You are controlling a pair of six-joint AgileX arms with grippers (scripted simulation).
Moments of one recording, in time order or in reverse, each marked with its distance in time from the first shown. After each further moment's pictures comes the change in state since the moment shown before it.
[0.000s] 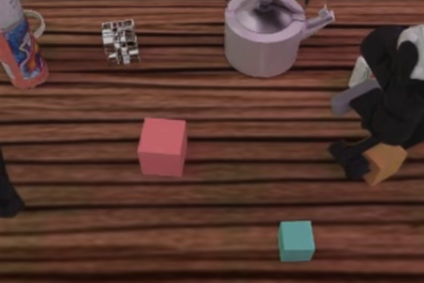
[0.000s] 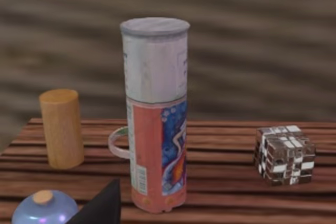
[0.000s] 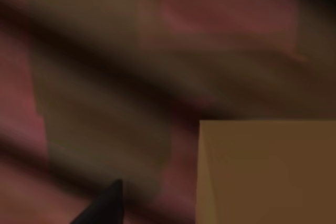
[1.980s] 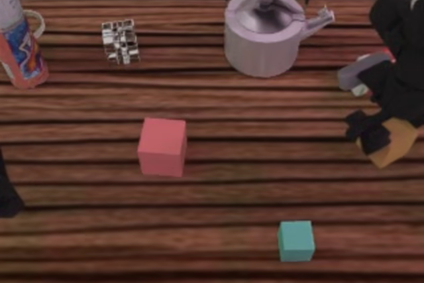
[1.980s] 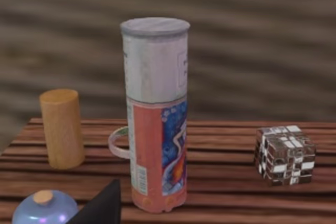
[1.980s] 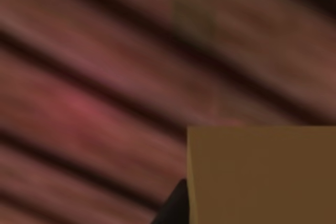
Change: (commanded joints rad) left arm 0.000 0.000 0.000 0.000 0.000 0.000; right arm 0.006 -0.126 0.121 -0.237 -0.007 0.002
